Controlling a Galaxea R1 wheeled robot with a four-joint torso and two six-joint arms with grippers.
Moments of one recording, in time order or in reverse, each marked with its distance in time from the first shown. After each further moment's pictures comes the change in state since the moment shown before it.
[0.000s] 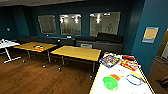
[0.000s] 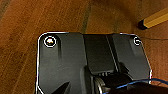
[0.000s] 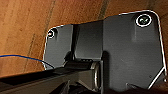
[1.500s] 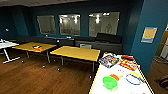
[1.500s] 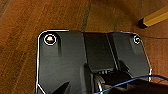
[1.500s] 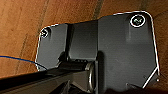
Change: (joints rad) left arm 0.008 0.000 0.000 0.000 0.004 0.000; right arm 0.002 0.080 -0.139 0.000 -0.001 0.000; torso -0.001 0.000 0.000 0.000
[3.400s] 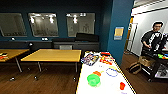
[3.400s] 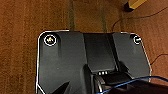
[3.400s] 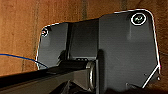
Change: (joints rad) left arm -0.003 0.000 0.000 0.000 0.000 0.000; right arm -0.005 0.003 0.000 0.001 0.000 0.000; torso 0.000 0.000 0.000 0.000
